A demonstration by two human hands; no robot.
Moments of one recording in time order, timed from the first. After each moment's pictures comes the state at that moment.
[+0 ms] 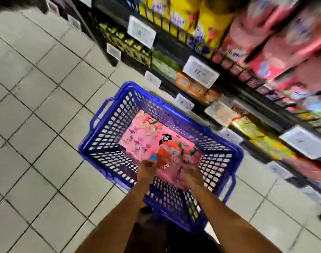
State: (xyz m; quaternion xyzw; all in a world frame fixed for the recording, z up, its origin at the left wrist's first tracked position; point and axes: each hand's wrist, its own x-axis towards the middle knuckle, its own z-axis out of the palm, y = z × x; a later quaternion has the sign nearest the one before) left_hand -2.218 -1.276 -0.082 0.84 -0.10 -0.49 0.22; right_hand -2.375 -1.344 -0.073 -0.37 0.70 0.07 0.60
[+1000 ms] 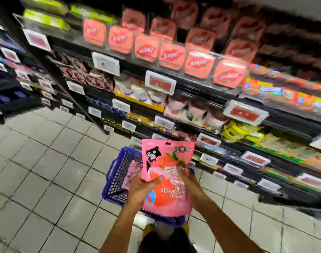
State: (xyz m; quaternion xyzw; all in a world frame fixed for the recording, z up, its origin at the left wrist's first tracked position) left_hand -2.216 -1.318 0.335 0.70 -0.20 -0.57 0.38; right_hand -2.385 -1.361 0.353 -0.24 0.60 -0.24 0.72
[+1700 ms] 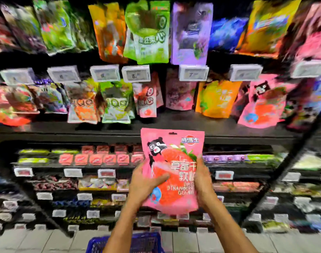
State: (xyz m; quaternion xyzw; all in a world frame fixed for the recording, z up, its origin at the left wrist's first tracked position) left_hand -2.360 -1.360 0.705 0.47 -0.55 -0.50 0.48; right_hand -2.541 -1.331 0.729 -0.32 0.63 -0.57 0.42
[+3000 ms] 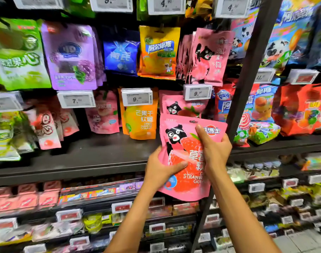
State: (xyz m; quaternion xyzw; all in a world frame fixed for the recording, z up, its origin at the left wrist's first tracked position) left_hand -2.716 -1.392 0.783 0.30 -0.64 -0.51 0.49; right_hand -2.868 -1.355 0.835 -0.24 0.53 -0.79 0.19
